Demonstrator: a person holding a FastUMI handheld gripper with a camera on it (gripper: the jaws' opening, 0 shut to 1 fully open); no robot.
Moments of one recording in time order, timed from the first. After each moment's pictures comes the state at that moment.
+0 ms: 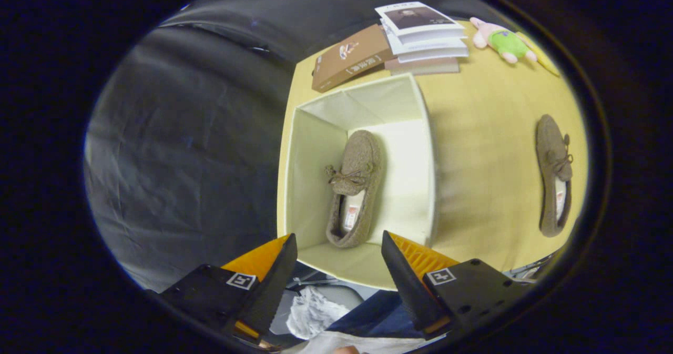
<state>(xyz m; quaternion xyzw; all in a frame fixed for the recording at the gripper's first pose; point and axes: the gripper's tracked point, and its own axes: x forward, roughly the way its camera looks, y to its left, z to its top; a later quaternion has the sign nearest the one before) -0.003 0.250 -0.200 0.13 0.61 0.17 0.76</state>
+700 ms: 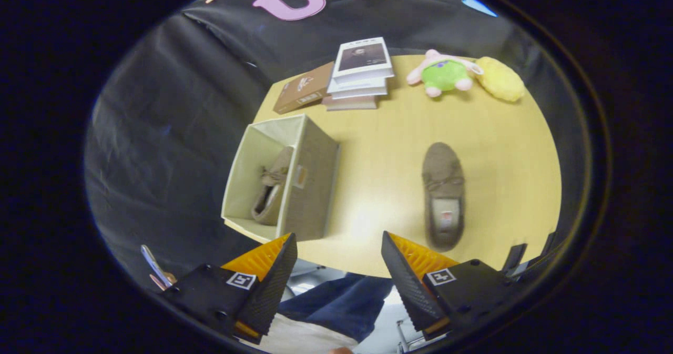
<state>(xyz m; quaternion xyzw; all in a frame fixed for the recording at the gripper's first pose) -0.007 0.042 -0.162 0.03 0.56 0.13 0.82</state>
